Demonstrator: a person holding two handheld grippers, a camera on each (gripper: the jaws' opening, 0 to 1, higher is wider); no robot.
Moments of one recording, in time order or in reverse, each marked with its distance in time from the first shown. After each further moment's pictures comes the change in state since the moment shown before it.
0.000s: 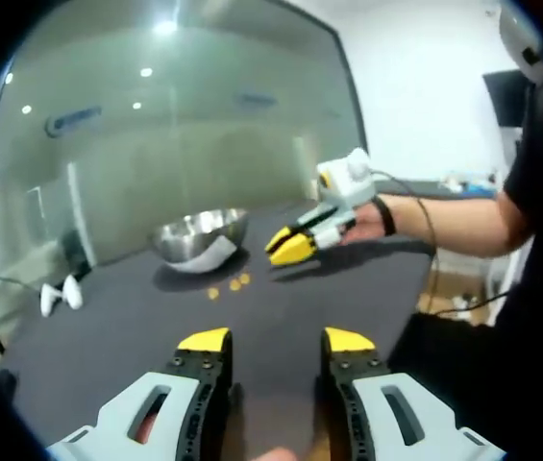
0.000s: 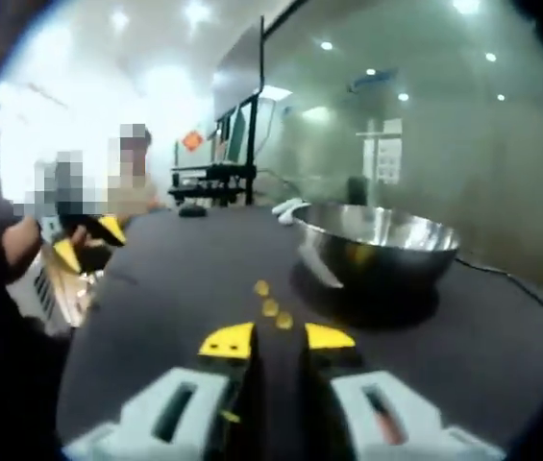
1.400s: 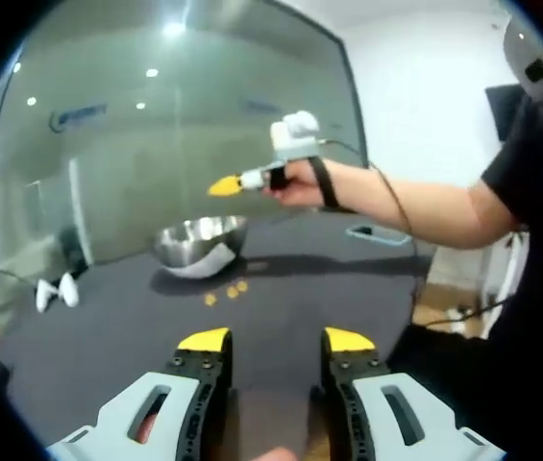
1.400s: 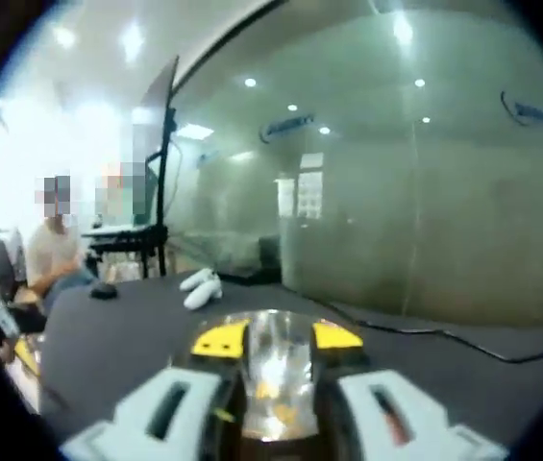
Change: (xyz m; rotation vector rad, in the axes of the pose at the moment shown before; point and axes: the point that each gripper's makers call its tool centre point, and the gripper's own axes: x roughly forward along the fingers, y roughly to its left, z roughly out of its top) left arm -0.002 -0.001 0.006 -0.041 -0.030 -0.013; right arm 0.005 -0.123 0.131 0.079 -0.193 -0.377
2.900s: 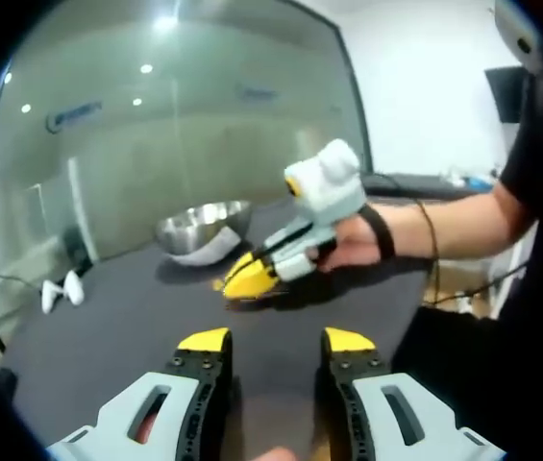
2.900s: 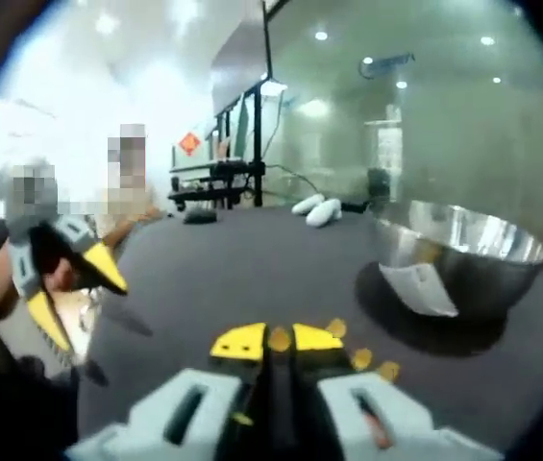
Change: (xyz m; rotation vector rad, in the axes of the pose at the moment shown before) left arm 0.003 0.009 -0.016 0.046 0.051 0.019; right arm -0.035 0.167 -0.116 -0.025 0.178 0.357
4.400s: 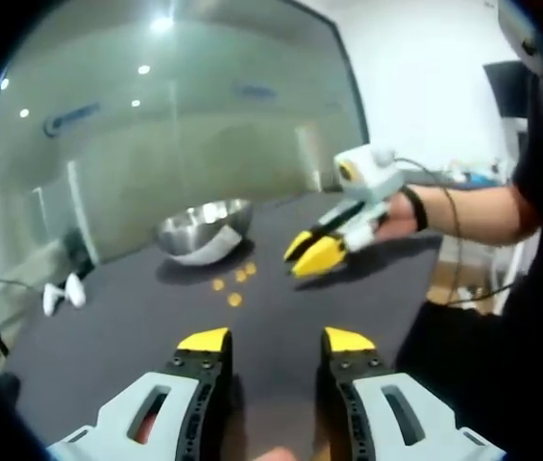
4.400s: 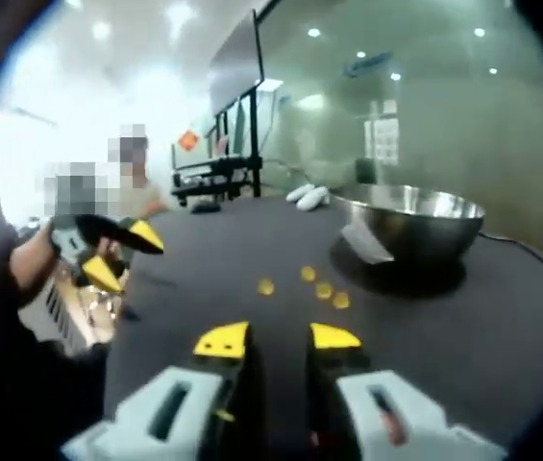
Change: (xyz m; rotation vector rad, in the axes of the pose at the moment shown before) left arm 0.005 0.002 -0.004 0.020 0.022 0.015; right arm -0.053 -0.006 -0.033 0.029 0.081 0.010
